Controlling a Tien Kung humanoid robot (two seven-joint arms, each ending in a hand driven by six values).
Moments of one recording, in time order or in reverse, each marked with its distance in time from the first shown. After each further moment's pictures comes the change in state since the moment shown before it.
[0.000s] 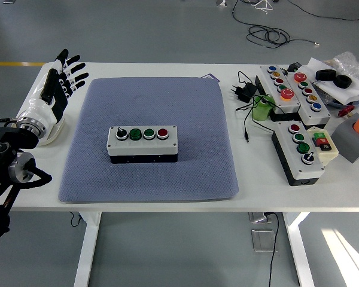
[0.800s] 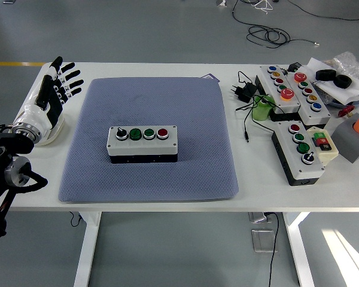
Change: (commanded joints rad) left arm 0.010 0.006 -0.006 0.020 -0.002 -0.006 -0.001; right arm -0.002 0.003 -0.010 0.000 0.024 0.002 0.006
